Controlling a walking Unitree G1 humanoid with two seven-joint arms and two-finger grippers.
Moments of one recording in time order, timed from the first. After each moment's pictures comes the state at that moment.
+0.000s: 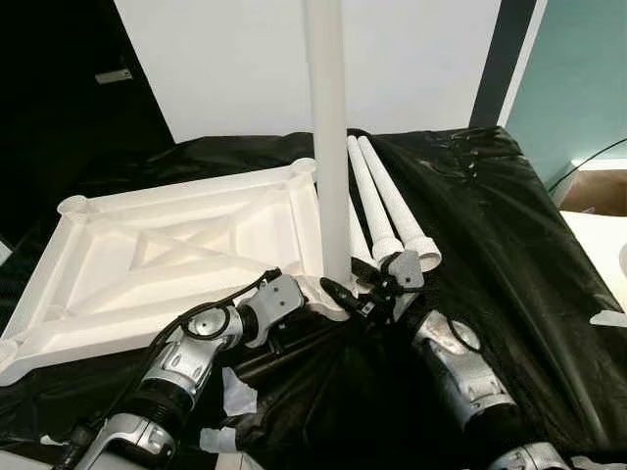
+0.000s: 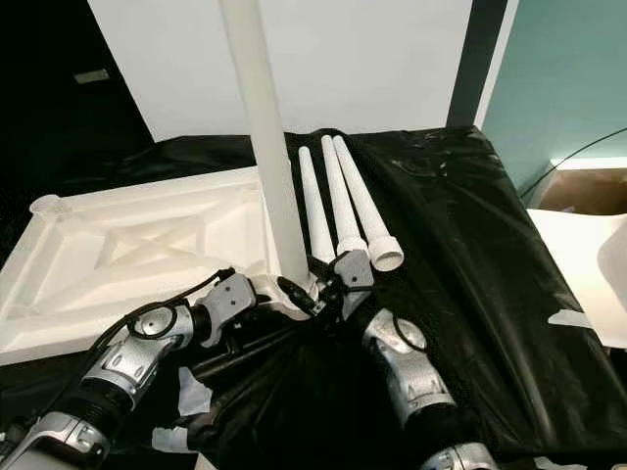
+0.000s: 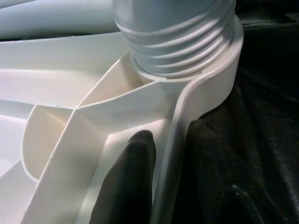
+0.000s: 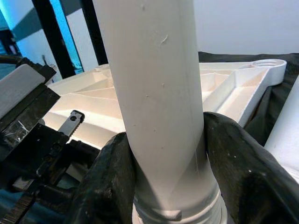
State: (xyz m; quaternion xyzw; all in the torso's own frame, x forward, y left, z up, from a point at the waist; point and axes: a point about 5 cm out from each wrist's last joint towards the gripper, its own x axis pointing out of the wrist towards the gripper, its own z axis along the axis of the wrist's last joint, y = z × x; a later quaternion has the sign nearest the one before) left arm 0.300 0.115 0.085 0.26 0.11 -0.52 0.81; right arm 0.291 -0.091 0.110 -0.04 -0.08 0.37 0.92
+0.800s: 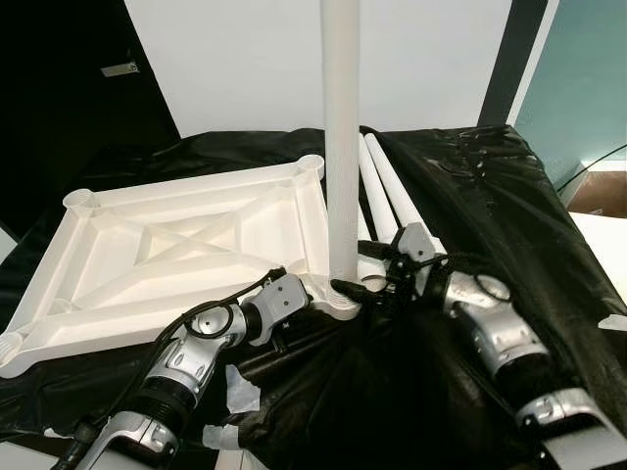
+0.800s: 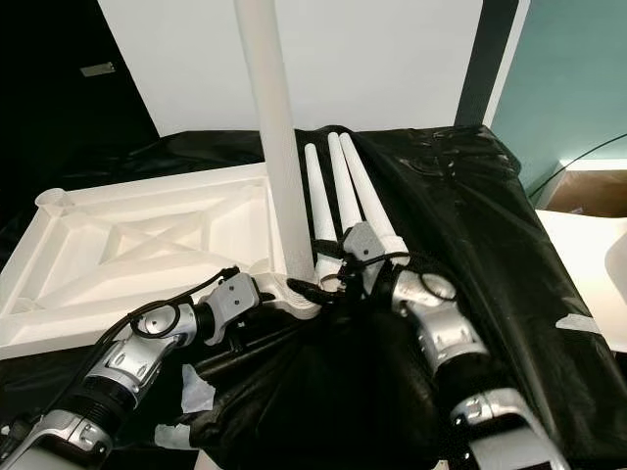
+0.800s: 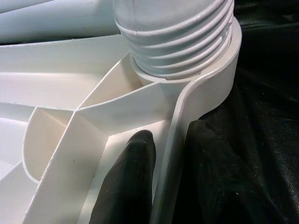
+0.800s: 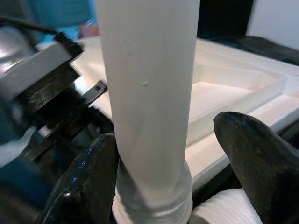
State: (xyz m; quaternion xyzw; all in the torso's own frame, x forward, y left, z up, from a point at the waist) left arm 0.300 0.110 0.086 0.26 0.10 -0.52 0.81; right arm 0.323 -0.123 0.149 -0.16 -0.05 0.54 0.83
